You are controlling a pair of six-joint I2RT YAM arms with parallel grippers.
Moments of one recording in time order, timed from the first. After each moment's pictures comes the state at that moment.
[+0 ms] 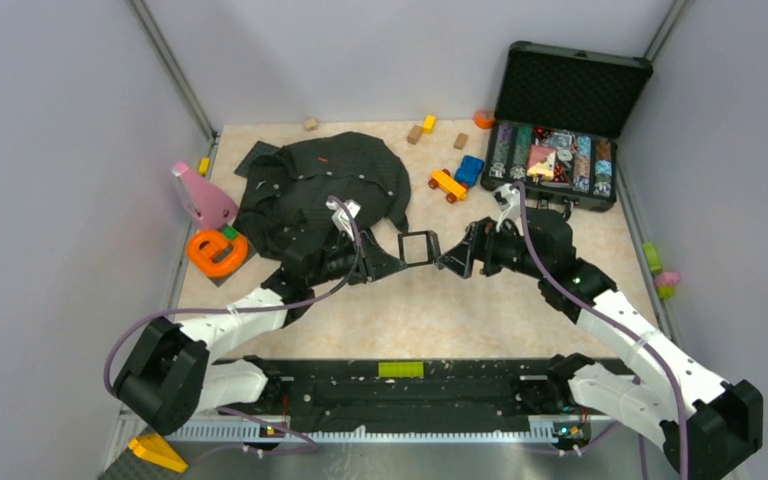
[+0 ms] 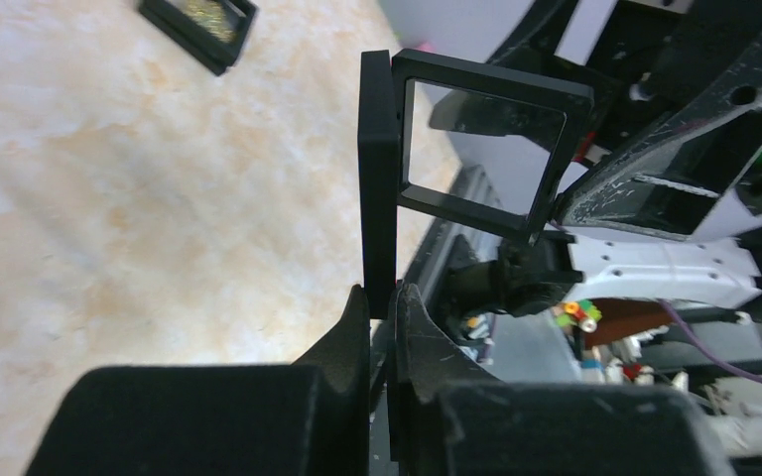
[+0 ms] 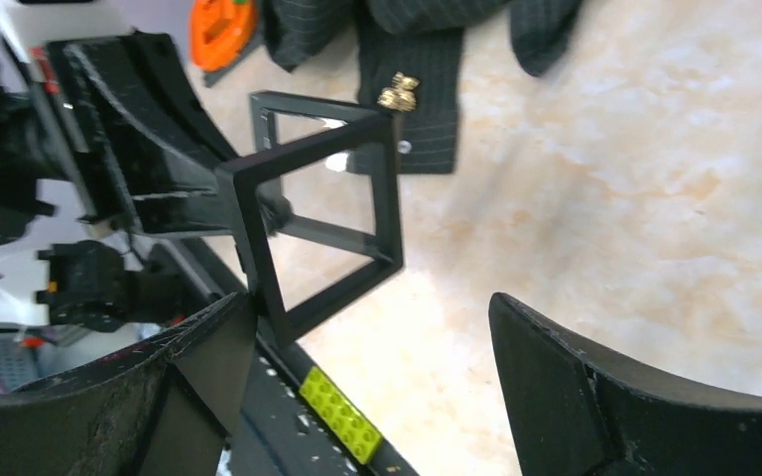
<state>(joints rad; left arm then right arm) -0.58 1.21 0.48 0.61 0.59 -0.86 0.52 0.91 0.70 -0.18 -0.39 0.50</state>
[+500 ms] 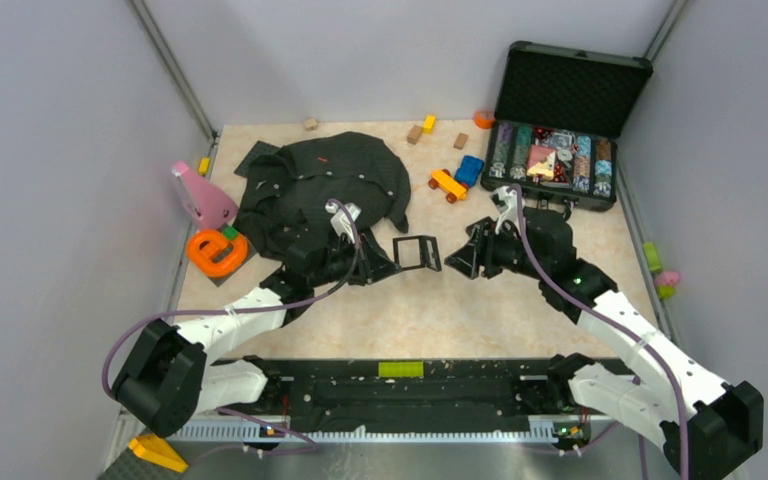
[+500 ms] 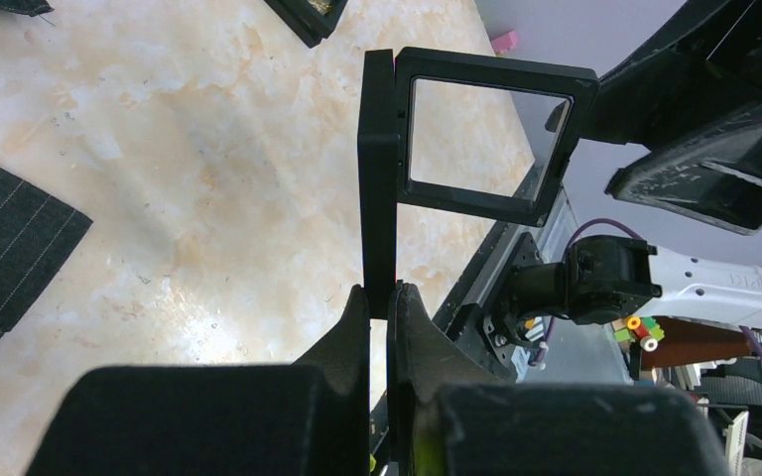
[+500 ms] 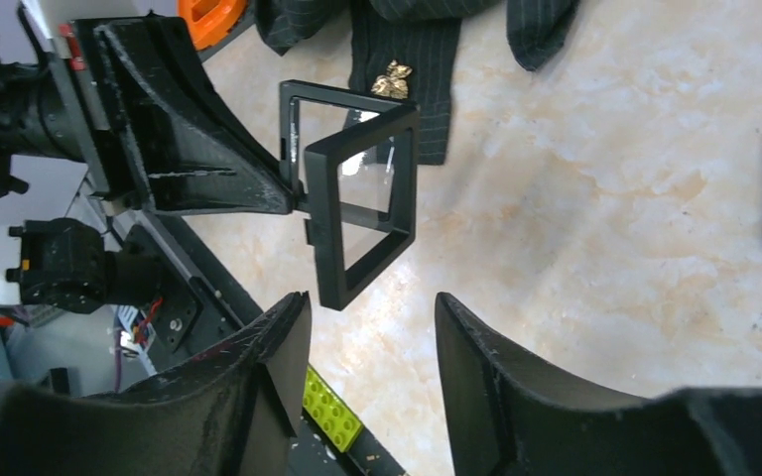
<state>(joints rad) -0.58 1.18 0.50 0.40 0.50 -0.76 0.52 0.90 0.71 -0.23 -0.37 0.42</state>
